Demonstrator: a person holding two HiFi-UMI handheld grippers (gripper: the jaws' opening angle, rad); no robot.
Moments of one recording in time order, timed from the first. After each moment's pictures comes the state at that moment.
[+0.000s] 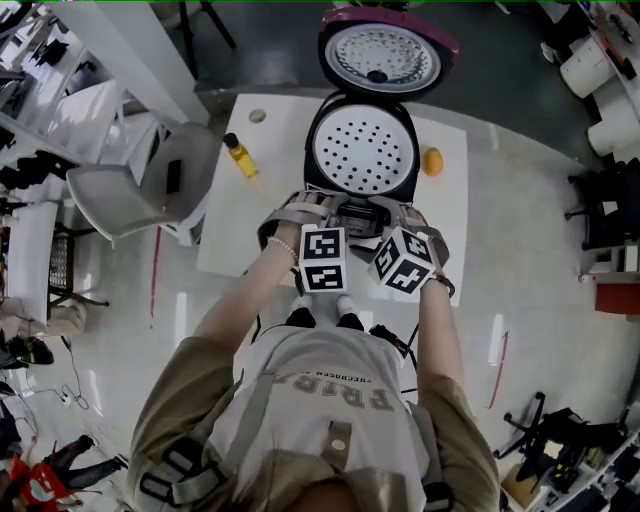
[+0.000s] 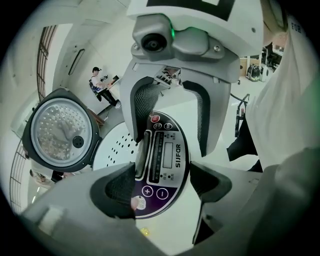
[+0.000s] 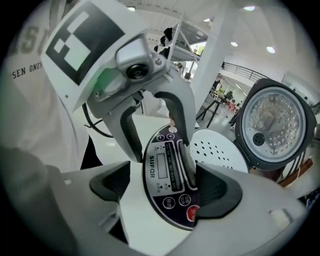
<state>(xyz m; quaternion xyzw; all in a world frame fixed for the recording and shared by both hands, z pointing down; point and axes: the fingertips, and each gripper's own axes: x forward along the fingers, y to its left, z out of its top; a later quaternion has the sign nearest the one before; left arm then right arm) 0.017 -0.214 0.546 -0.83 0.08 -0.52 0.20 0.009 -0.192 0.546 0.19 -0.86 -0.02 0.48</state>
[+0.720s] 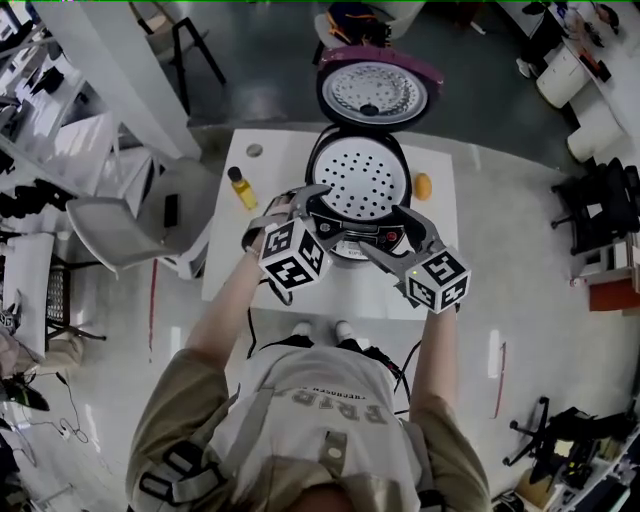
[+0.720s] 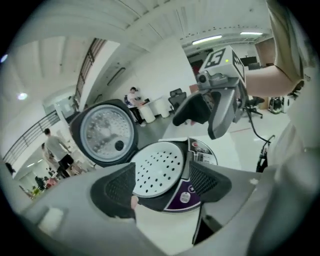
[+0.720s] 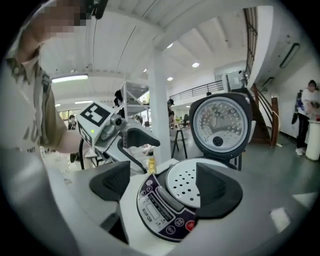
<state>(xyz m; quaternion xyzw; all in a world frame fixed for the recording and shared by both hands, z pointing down) -0.015 -0.269 0.450 -0.91 0.19 -0.34 0.15 0.030 -0.230 0.428 0.39 -0.90 0.10 0.14</state>
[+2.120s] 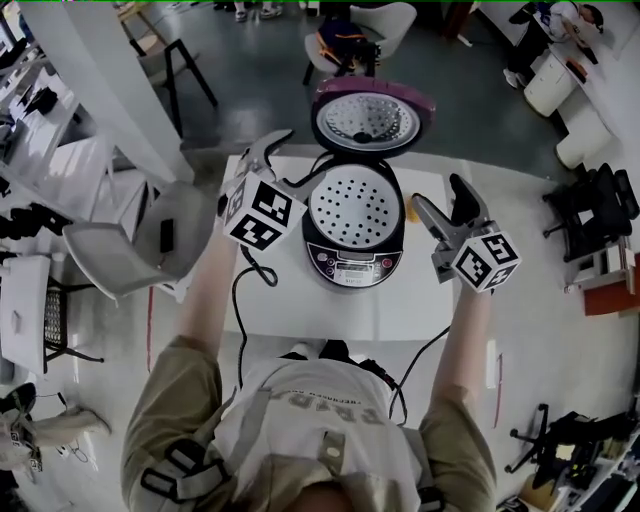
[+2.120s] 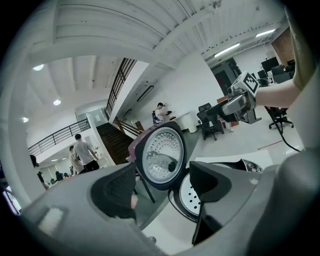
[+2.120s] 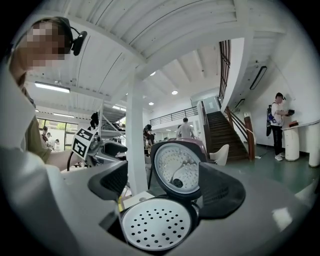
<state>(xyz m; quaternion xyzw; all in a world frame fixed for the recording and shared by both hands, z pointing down) -0.061 -0.399 0.322 -0.90 0.32 -0.22 0.17 0.139 -0.315 0.308 0.52 -0.85 0.05 0.00</state>
